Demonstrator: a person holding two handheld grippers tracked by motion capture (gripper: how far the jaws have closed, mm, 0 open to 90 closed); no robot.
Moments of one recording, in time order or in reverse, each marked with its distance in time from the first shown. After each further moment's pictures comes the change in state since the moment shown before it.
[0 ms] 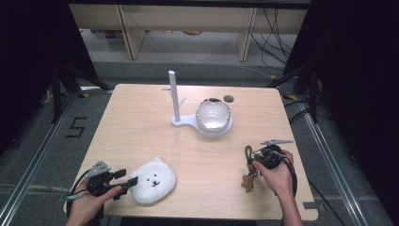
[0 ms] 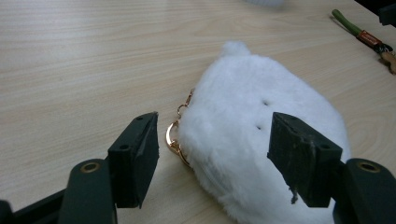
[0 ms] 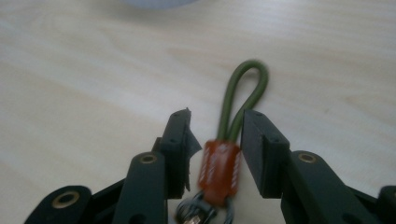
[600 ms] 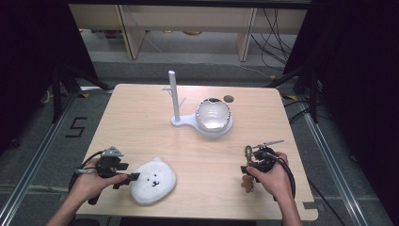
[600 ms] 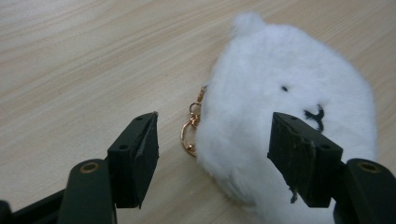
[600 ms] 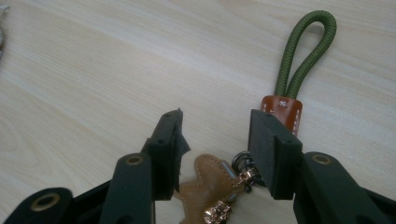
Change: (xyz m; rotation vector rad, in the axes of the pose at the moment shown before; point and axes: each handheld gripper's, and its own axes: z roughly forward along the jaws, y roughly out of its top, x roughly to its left) left arm 0.008 0.054 0.021 0.368 0.014 0.156; right arm 0.024 0.002 -0.003 0.141 0.020 -0.023
